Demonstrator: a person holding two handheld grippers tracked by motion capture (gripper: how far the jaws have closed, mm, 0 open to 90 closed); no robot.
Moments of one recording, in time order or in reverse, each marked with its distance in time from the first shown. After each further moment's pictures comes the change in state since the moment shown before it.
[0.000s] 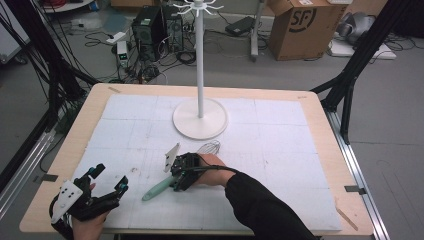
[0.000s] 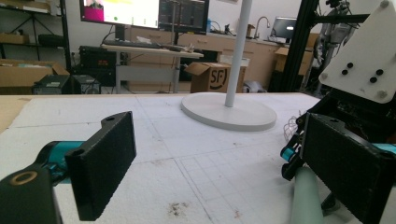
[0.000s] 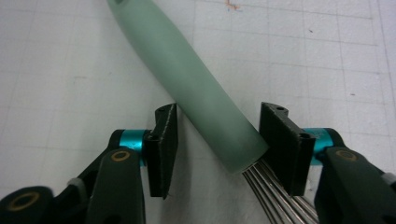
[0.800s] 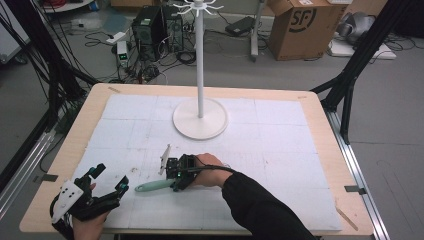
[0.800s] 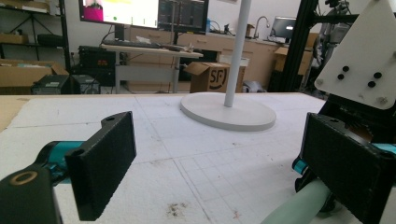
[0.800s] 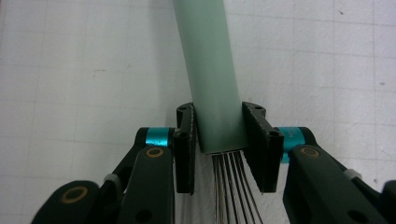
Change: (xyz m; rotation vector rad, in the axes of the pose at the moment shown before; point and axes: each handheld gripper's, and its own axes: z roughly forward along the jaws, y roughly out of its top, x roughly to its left) left arm -0.001 0.000 0.001 0.001 -0.003 -0.001; right arm 0.006 0.015 0.000 0.137 0.037 0.025
